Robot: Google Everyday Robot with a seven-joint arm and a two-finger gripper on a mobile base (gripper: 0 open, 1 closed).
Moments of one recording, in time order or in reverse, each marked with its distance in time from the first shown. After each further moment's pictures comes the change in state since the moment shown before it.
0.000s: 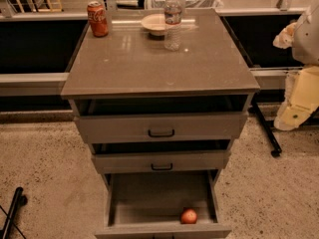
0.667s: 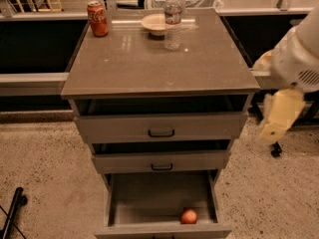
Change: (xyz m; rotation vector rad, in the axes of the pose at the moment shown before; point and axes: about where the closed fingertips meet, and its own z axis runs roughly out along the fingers) arm -0.007 0.013 0.050 -0.093 -0.049 -0.005
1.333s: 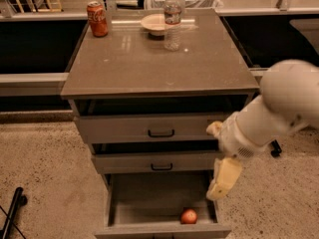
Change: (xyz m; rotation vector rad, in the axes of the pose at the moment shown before) arm -0.023 0.069 0.168 -0.195 -0.190 -0.026
